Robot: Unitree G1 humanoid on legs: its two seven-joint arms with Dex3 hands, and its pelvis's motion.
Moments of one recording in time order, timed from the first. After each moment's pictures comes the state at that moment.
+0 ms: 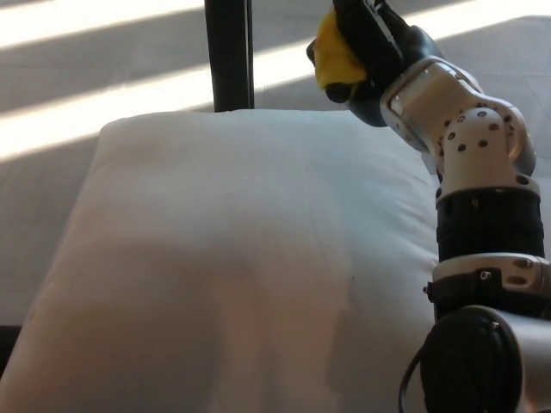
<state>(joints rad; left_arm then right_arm) 0.31 0.56 0.57 1.28 -0.30 -0.17 -0.12 -1.25 0.14 -0.58 0.59 0.60 0.59 -0.45</state>
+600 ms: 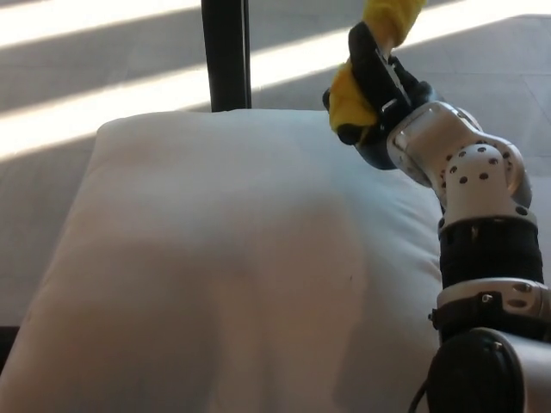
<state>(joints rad) 0.31 0.56 0.57 1.27 -0.30 -0.17 -0.12 -1.15 0.14 -0.58 0.63 0.63 0.56 -0.57</state>
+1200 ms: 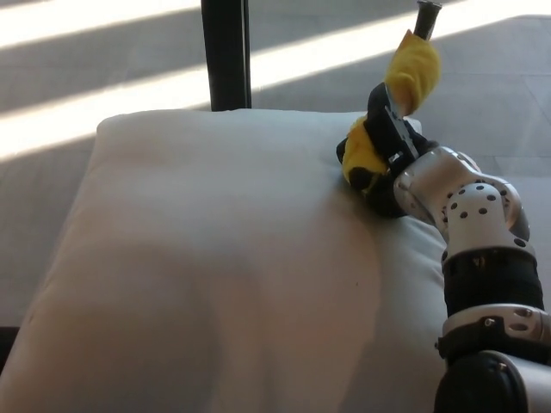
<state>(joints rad) 0.28 0.56 0.57 1.25 -0.30 -0.17 -0.13 -1.07 0.13 -0.58 0.67 0.64 0.54 -0.65</state>
